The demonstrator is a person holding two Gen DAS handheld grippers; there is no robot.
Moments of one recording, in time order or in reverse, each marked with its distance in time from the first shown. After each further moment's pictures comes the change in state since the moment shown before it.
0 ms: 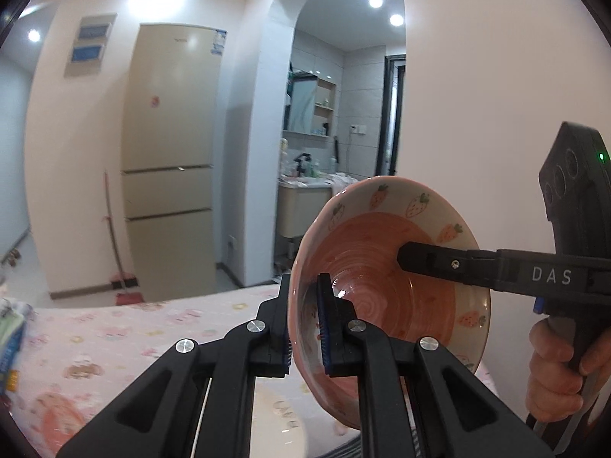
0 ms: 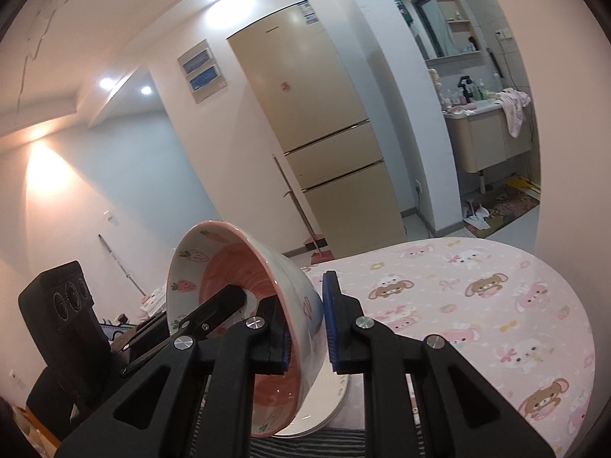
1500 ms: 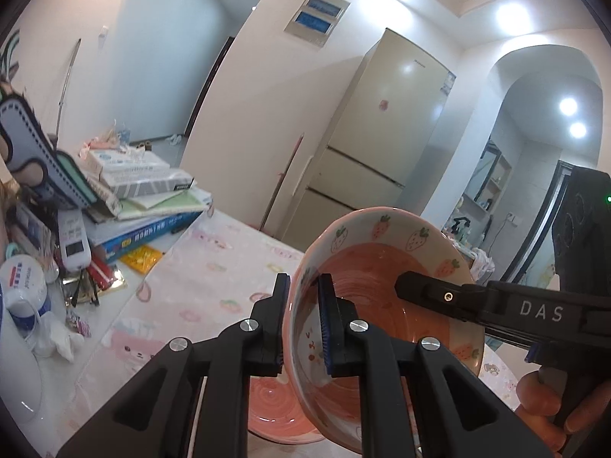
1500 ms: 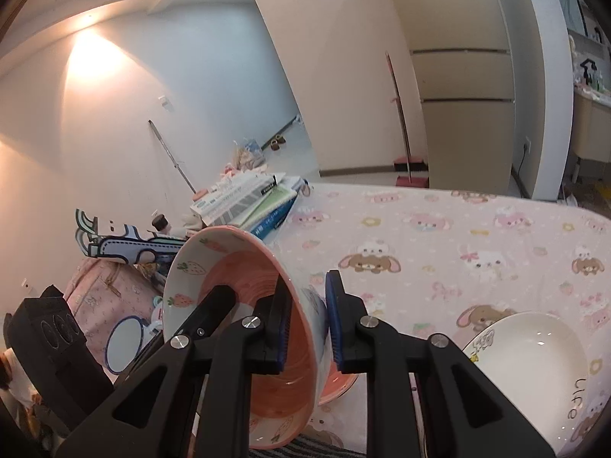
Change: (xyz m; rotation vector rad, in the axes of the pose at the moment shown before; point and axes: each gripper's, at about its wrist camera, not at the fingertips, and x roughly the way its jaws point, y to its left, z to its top) left arm -0.113 0.285 -0.154 -0.539 -0.093 0.460; right arm 0.243 0.217 -0.113 -0.213 0.369 0.211
